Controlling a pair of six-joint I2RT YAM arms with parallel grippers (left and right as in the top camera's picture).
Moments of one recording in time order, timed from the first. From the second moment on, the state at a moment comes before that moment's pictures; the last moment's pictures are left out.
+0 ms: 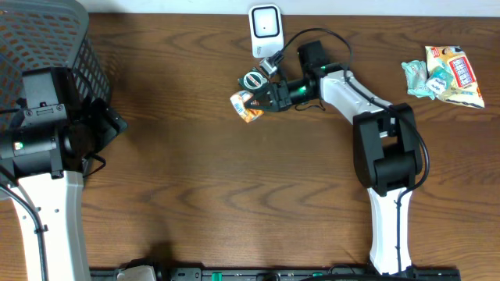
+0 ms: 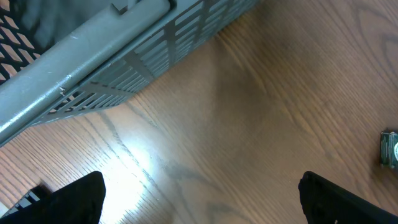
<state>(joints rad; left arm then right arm) 0.19 1.26 1.47 -1.31 -0.17 -0.57 0.27 2.33 1.71 -0.61 -1.50 0.04</state>
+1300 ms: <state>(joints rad) 0.19 1.26 1.47 -1.31 -0.17 -0.57 0.09 2.32 1.71 -0.51 -1.53 0.05</state>
